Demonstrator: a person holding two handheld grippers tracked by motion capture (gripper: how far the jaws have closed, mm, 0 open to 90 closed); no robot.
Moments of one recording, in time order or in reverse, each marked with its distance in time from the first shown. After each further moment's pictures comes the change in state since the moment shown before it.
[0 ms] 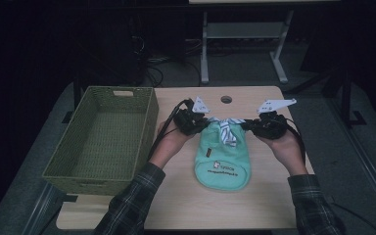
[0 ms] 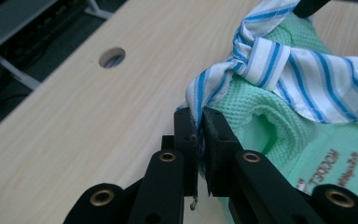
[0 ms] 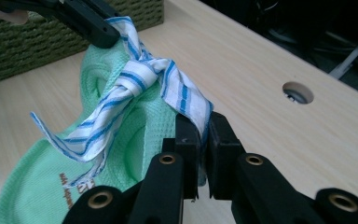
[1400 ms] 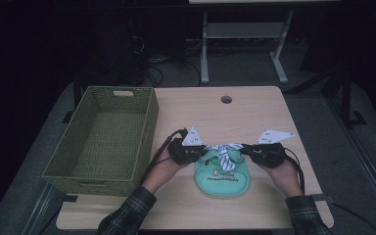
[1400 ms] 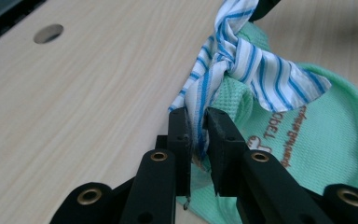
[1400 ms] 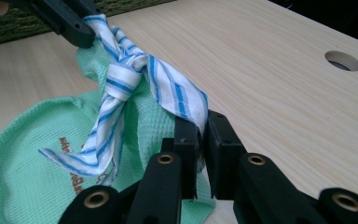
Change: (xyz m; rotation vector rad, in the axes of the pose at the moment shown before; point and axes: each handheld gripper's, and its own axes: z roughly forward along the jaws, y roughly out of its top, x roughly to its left) left arm -0.045 -0.069 -0.001 -0.032 -0.139 0.036; right arm 0.036 -0.074 0.011 -0.040 0.041 -0.017
